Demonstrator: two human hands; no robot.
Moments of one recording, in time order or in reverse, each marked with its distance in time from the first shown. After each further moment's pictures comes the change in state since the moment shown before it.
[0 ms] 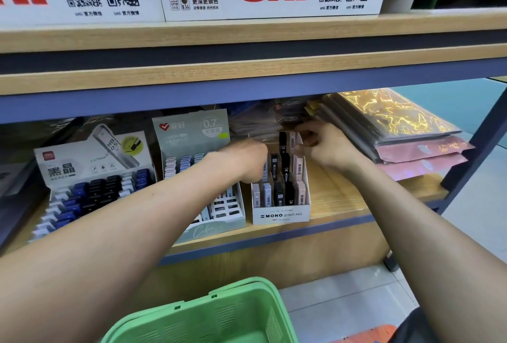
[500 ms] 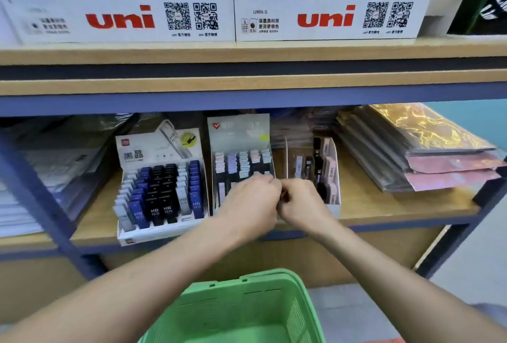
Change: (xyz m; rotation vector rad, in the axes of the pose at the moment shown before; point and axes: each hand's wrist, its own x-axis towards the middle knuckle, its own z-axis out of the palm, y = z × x) left_hand -0.122 -0.009 0.049 -0.167 0.379 0.056; right_hand -0.107 -0.092 0.092 -0.041 -0.156 -0.119
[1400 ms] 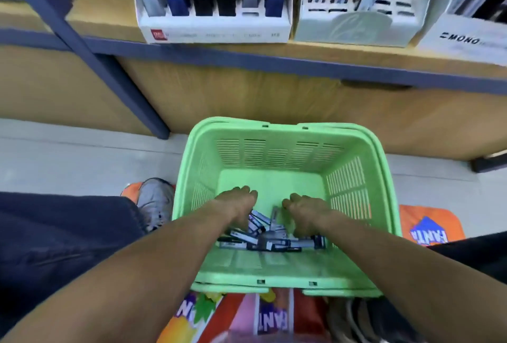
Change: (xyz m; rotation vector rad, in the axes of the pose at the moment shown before) left_hand -0.260 -0.081 0.284 -0.204 -1.113 -0.360; right_hand -0.169 0.122 0.296 -0.625 -1.219 0.011
